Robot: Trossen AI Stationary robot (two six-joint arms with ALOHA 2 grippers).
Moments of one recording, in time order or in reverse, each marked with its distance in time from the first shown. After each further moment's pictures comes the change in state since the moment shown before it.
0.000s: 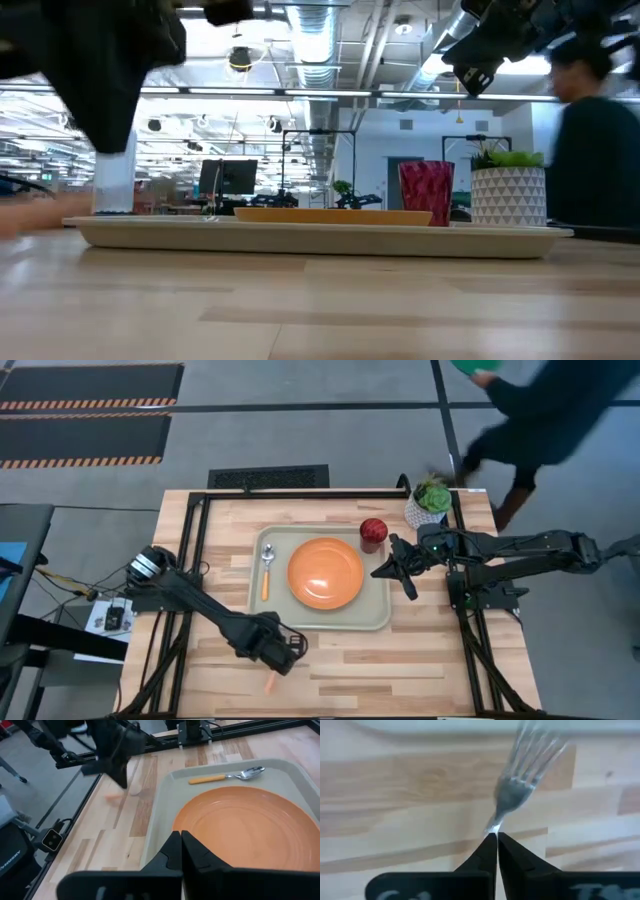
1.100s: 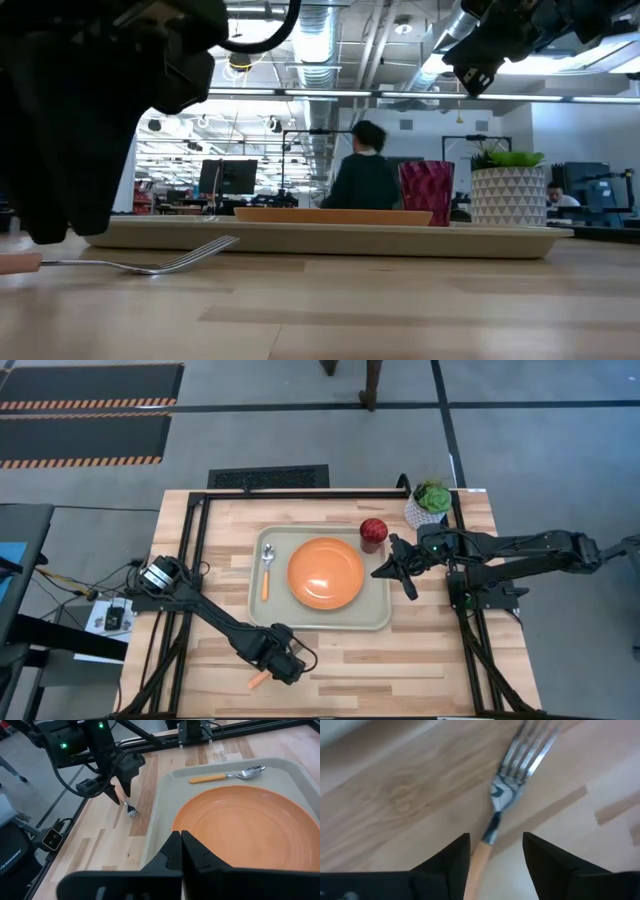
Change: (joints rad) left arm -0.030 0.121 -0.003 0.087 0.053 0.432; right arm 0.000 0.000 0.000 -0.004 -0.001 0.000
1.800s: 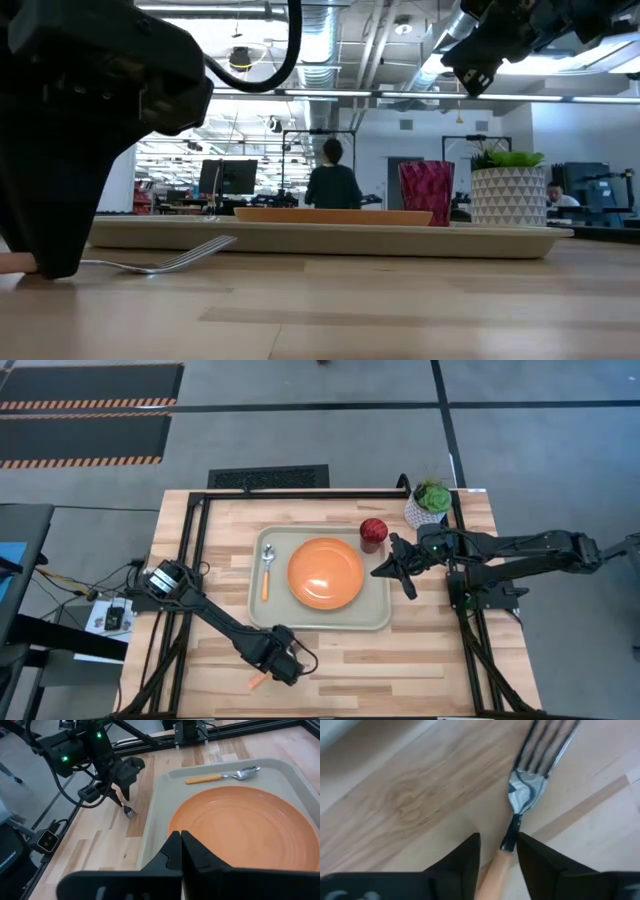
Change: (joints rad) left arm -0.003 0.059 -0.002 -0.022 0.021 0.079; right arm 0.001 0.000 0.000 0.001 0.017 0.000
